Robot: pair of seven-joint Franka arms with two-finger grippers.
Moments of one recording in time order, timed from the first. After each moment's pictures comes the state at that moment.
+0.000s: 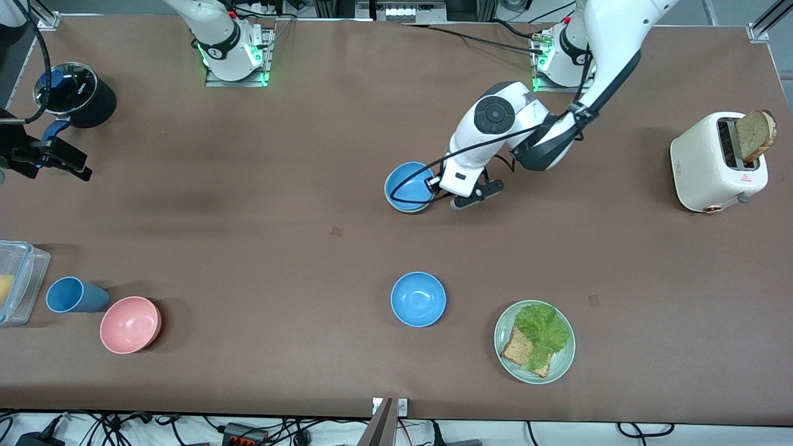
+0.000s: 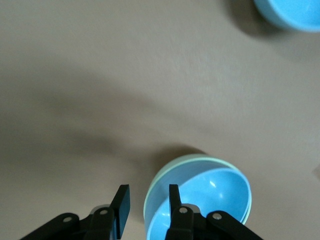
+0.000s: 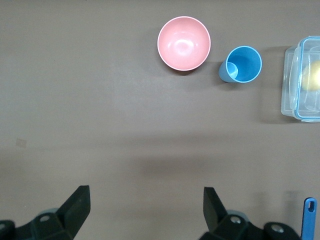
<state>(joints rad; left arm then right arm) 0.15 0.51 -0.85 -1.97 0.30 2.35 -1.33 -0.01 0.03 -0.06 -1.65 -0.01 1.74 -0.04</state>
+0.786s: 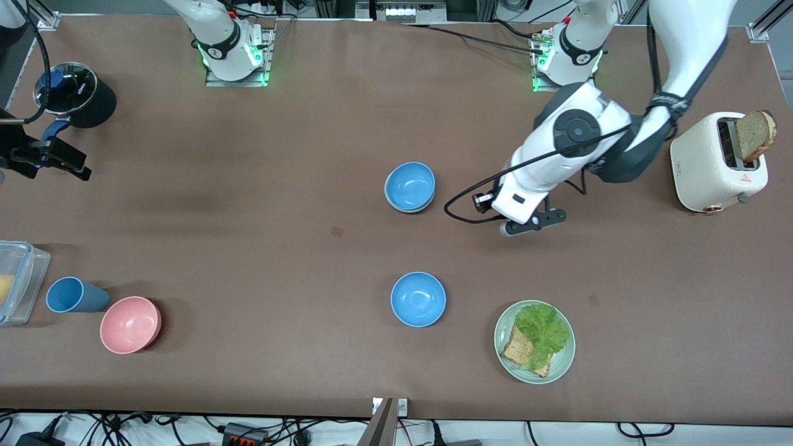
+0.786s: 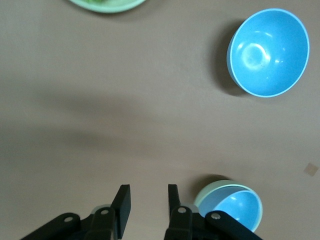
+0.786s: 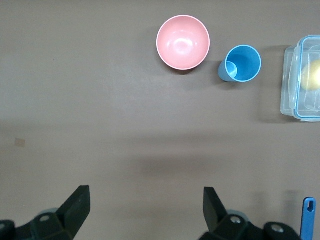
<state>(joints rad) 0.44 0.50 -1.00 -1.76 0.30 2.04 -0.85 -0.01 0.03 -0.06 -1.65 -0.01 1.74 -0.04</state>
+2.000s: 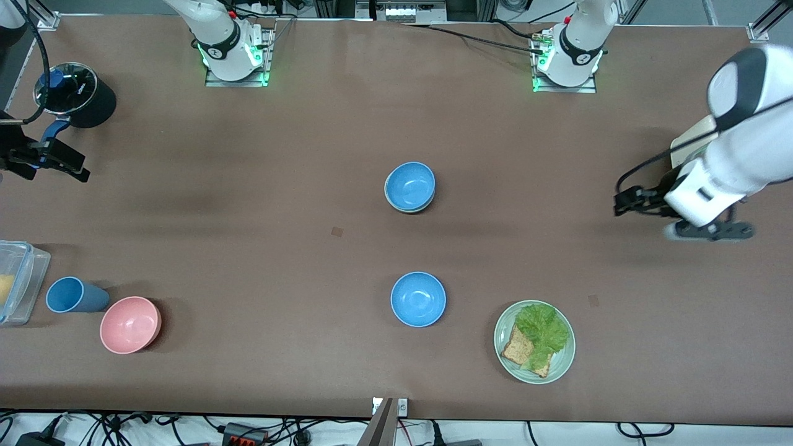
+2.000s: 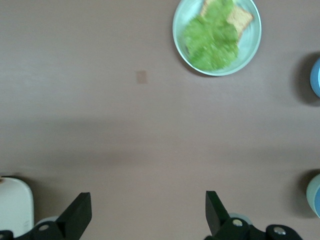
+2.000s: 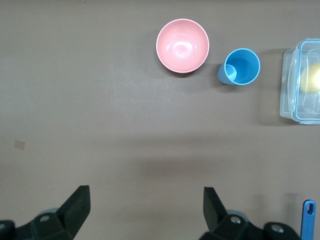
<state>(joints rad) 0.29 0.12 -0.35 -1.73 0.01 1.84 -0.09 -0.01 0.03 -0.06 -1.66 -0.01 1.75 -0.05</state>
